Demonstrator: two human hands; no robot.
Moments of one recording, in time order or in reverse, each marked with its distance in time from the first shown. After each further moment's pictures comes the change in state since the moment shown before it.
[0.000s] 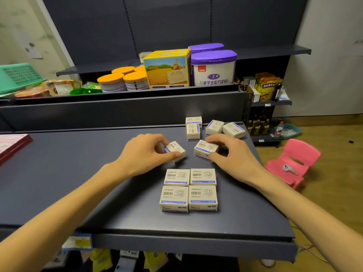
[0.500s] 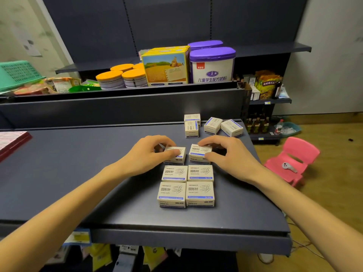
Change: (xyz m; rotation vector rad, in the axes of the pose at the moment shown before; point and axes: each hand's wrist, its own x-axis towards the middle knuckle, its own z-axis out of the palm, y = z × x) left_hand -0.005 0.004 0.009 -0.364 -0.147 0.040; right_hand -0.006 -0.005 -0.004 0.085 -0.124 -0.057
